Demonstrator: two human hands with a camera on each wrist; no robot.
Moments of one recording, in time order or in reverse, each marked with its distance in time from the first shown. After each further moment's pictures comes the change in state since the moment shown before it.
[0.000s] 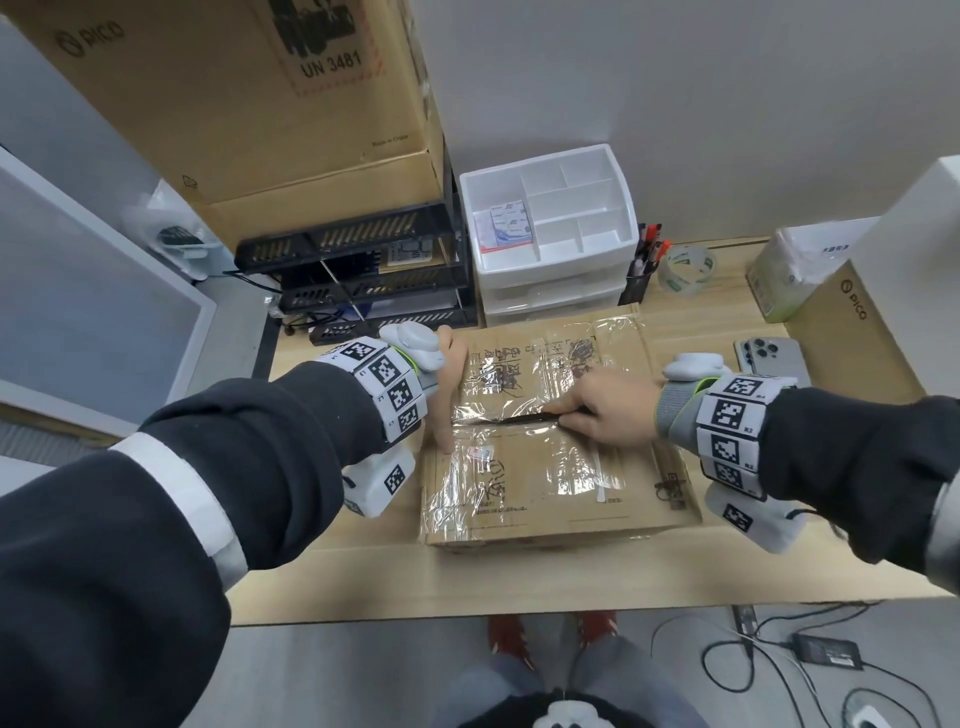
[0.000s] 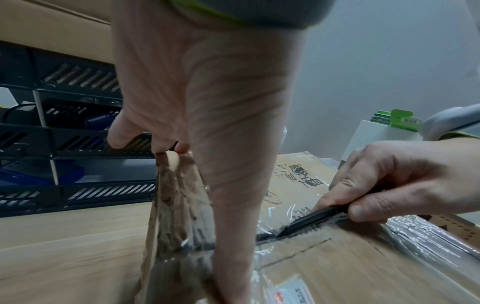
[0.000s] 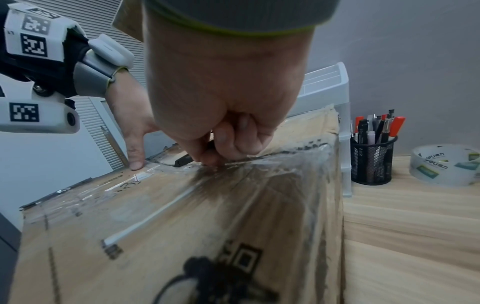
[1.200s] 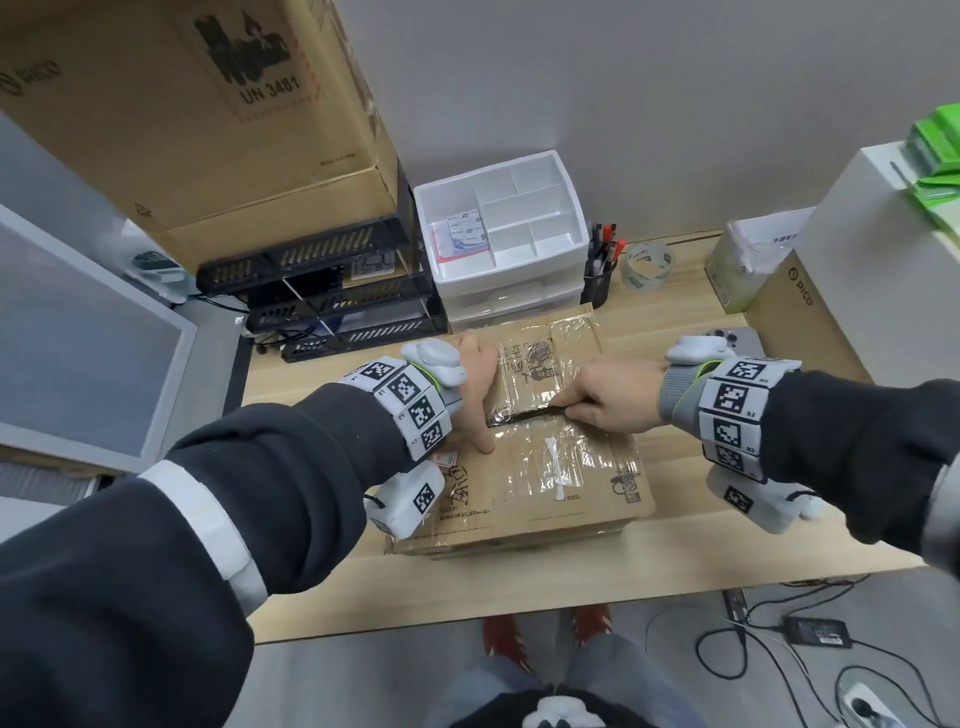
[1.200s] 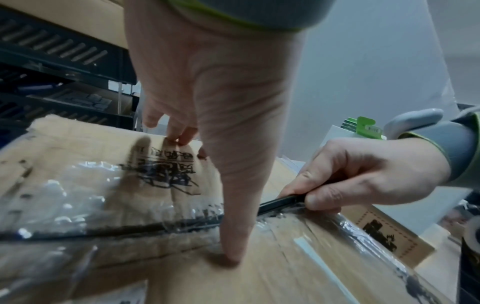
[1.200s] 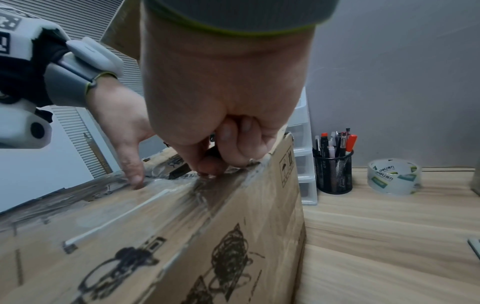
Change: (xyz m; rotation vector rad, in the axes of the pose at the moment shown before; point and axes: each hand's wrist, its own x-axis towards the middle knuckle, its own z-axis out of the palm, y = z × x) left_hand 0.002 0.082 -0.023 0.044 0.118 0.057; right_hand -0.037 0.035 -0.019 -0.077 -0.070 0.049
